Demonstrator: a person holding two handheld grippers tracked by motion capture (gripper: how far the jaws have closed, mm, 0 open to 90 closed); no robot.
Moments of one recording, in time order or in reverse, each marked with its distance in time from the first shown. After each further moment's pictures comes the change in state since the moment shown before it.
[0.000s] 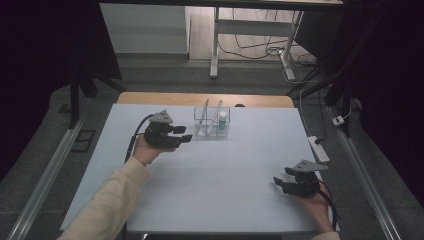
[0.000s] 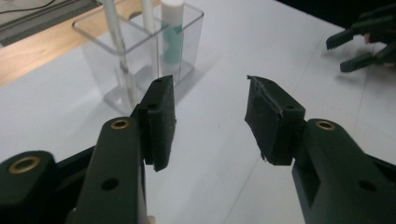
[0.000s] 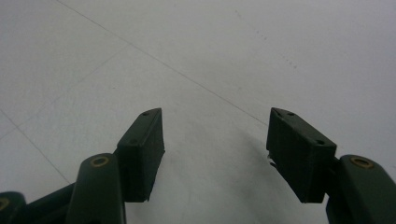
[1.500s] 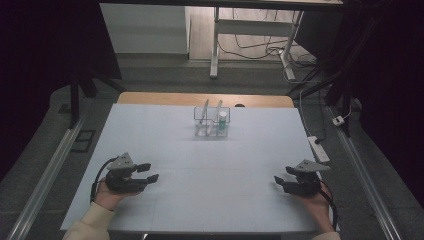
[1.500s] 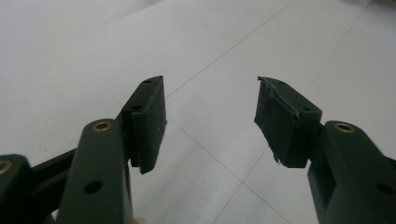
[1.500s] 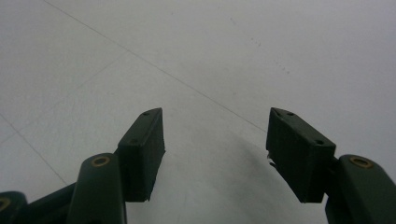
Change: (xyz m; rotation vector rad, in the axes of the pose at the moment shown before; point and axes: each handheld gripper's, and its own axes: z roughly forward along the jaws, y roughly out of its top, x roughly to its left) left arm -0.031 -0.125 -0.066 0.026 0.062 -0.086; right arm -0.001 0.000 -0.003 -0.023 -0.009 0.003
